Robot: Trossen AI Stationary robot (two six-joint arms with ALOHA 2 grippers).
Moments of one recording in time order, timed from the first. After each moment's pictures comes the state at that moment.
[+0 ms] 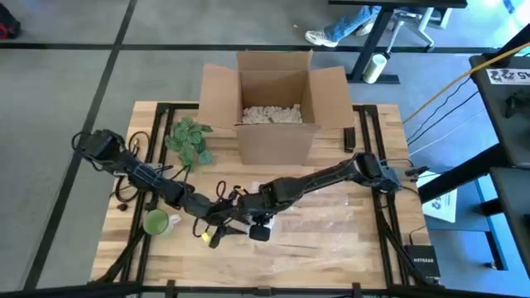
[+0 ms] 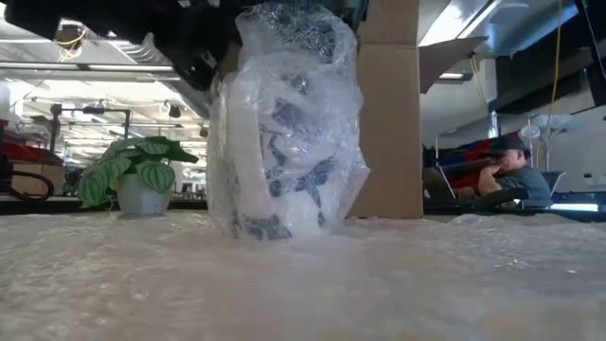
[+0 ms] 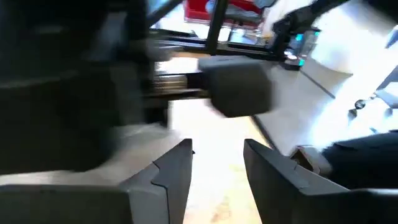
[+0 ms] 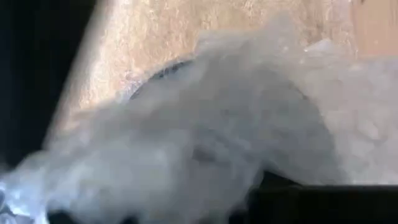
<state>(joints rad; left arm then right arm) -0.48 1.49 0.61 0.62 -0.15 -0.22 0.25 2.20 1.87 -0.88 -0.08 0.43</state>
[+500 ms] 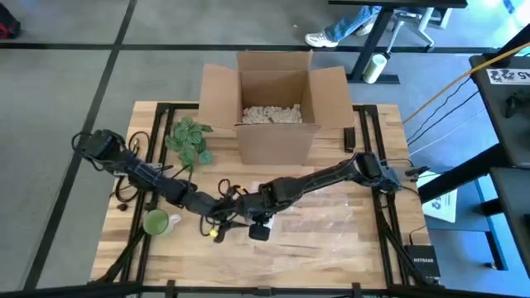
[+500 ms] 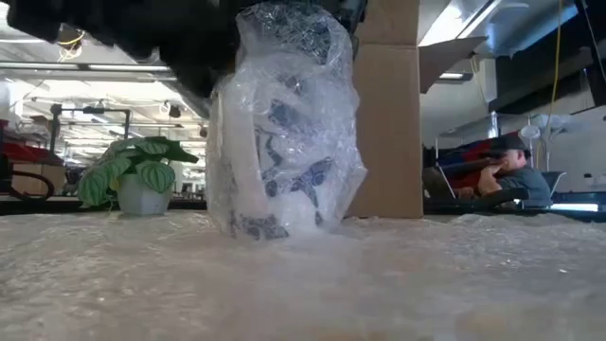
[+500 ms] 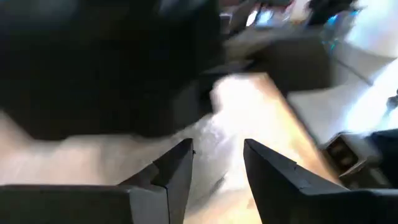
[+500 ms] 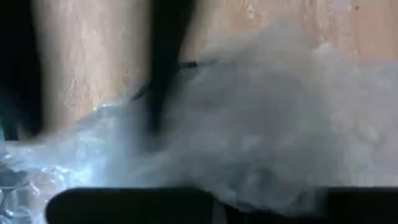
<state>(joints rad) -0.43 1.50 0.61 0.51 -0.22 -0.23 0.25 2.20 1.87 -0.87 -0.08 0.43</state>
